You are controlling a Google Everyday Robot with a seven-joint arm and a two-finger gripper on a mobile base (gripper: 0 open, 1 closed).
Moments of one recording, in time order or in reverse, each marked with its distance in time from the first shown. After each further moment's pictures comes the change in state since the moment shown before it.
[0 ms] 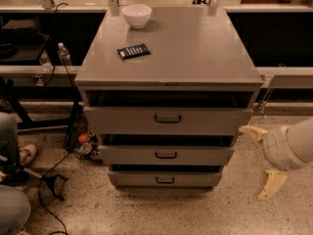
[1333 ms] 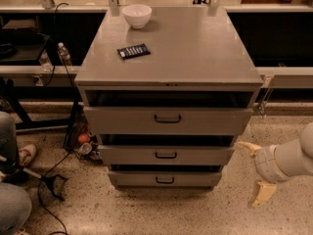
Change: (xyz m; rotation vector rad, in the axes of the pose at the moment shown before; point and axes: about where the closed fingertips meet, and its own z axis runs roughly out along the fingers) arm 0.058 0.013 0.079 -0.003 -0.003 -0.043
